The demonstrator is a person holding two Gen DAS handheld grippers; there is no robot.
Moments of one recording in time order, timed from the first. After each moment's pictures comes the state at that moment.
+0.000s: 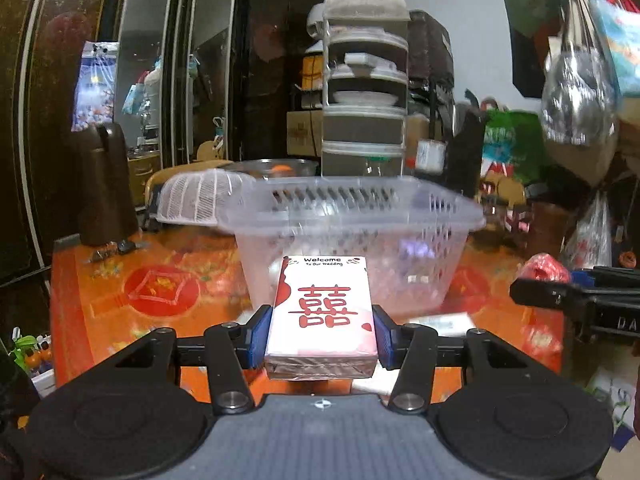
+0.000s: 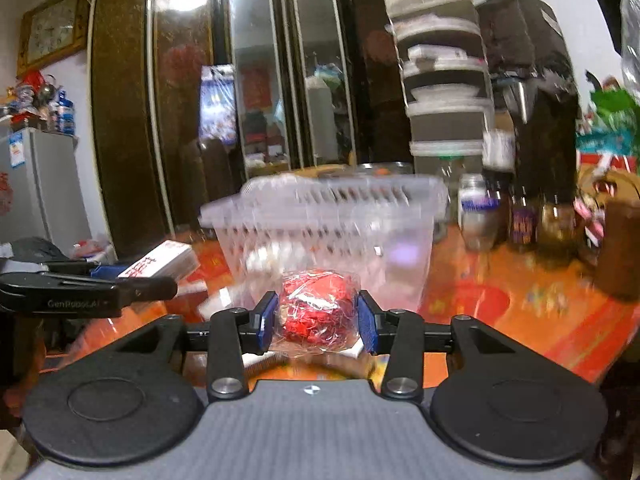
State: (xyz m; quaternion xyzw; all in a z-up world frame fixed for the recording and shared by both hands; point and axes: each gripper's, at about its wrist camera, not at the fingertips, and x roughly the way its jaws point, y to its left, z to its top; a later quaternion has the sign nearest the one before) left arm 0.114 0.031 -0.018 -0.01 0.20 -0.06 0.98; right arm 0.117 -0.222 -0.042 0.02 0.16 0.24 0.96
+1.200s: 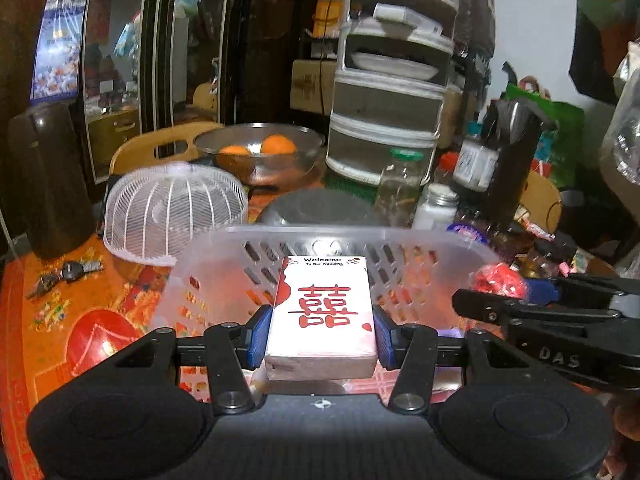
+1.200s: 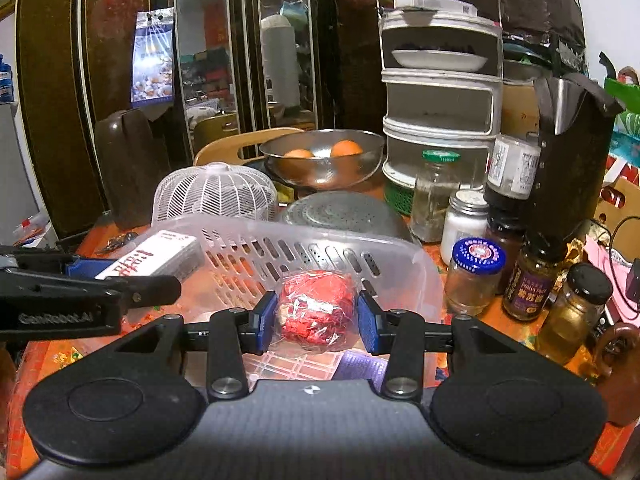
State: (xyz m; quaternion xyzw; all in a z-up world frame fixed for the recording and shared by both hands) left arm 0.317 0.010 0.021 -0.04 0.31 -0.05 0.95; right arm 0.313 -0.184 0.006 -0.02 0.27 0.18 0.94
